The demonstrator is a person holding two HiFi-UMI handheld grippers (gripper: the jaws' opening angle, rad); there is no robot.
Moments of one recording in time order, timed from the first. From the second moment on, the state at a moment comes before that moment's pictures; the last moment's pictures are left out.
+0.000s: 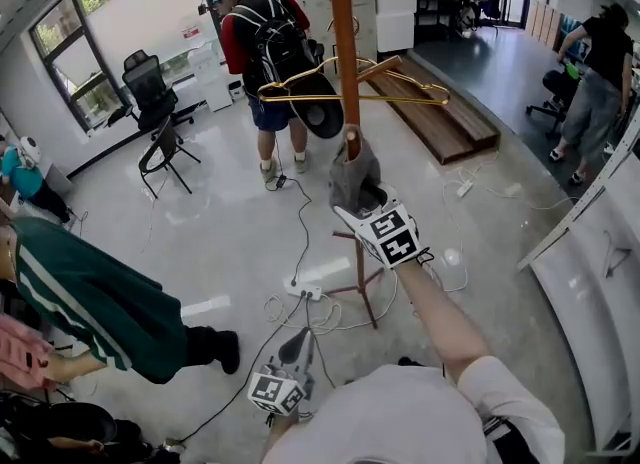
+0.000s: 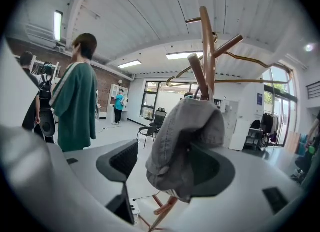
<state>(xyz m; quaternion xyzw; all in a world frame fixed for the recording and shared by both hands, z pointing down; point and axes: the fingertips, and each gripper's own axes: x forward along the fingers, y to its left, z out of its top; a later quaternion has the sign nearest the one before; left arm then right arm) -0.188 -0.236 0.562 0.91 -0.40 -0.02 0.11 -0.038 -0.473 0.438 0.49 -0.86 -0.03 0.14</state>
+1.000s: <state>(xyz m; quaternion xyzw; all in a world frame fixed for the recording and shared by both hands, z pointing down) -0.189 -0.238 0.562 0.92 -0.39 -0.01 0.11 -0.017 -0.392 0.425 0.50 -0.86 -0.03 0.08</state>
